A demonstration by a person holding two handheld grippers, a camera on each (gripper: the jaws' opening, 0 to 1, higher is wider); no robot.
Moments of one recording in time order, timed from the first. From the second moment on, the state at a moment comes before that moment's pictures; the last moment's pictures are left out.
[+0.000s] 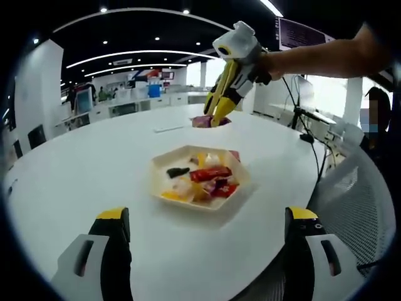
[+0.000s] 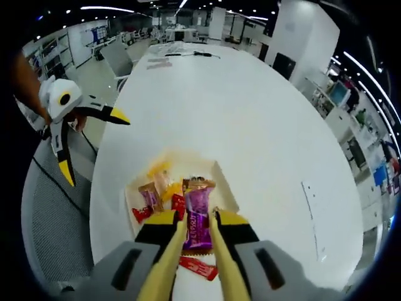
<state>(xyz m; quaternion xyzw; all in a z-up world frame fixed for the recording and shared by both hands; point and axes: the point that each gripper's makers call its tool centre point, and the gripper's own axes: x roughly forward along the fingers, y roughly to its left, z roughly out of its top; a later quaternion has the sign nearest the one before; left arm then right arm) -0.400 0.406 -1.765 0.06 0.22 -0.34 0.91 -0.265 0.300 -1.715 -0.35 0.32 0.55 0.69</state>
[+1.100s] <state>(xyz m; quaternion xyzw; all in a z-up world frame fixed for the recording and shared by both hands) -0.396 0.413 -1.764 0.05 0.22 -0.32 0.92 -0.248 0.342 -1.717 -0.37 0.29 0.59 0.66</state>
